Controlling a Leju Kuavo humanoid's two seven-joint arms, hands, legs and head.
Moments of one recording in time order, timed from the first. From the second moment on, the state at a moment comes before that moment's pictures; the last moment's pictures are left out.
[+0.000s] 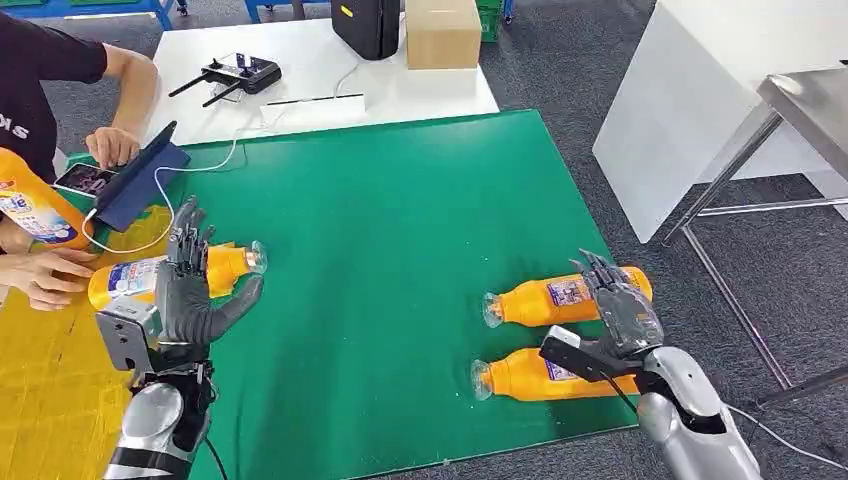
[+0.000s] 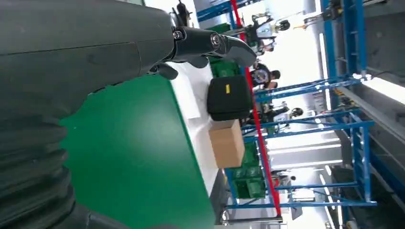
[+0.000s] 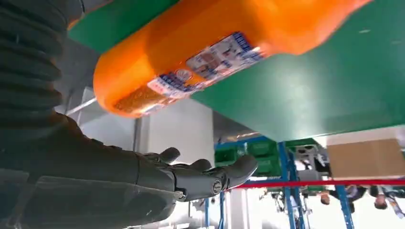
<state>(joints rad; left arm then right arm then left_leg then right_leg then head) -0.11 -0.03 -0.11 -1.55 -0.20 0.19 -0.37 -0.13 -0.35 0.20 -1.32 0.88 -0.12 -0.19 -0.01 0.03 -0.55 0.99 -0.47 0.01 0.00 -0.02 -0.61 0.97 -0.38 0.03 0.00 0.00</state>
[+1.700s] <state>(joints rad) -0.19 -0.07 -0.13 -1.36 -0.15 0.17 -0.37 -0.63 -0.36 0.48 -0.63 1.00 0.12 -0.03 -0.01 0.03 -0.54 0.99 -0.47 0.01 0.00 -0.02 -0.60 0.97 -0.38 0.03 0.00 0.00</state>
